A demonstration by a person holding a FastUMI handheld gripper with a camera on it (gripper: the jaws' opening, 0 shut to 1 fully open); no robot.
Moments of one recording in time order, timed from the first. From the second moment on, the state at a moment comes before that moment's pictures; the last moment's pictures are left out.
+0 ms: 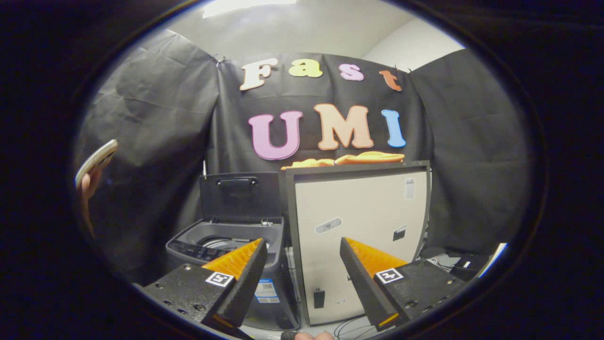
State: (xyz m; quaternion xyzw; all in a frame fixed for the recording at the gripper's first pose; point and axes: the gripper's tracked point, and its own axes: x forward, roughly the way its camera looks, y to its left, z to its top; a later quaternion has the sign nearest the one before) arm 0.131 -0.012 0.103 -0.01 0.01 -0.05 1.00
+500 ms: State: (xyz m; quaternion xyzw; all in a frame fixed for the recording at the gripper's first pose) arm 0.209 -0.053 0.190 -0.01 0.01 -0.07 1.00
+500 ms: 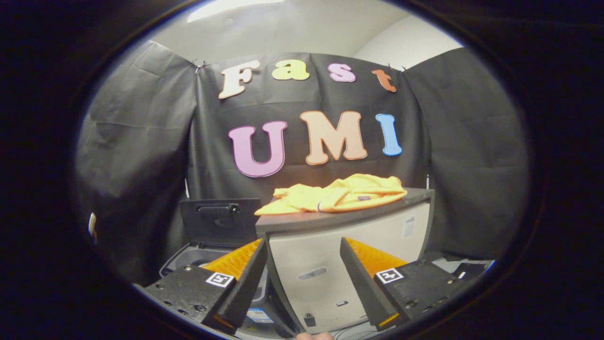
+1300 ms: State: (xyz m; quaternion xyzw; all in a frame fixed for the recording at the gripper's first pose) arm 0.333 -0.112 0.238 -0.03 0.09 -0.12 0.99
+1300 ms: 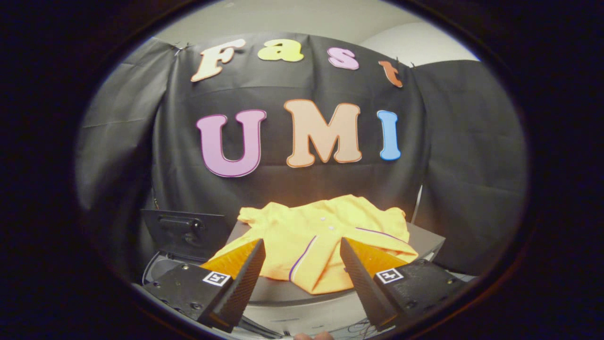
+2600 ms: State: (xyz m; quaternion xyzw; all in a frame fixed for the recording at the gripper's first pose) arm 0.415 -0.181 0.183 -0.08 0.26 -0.16 0.95
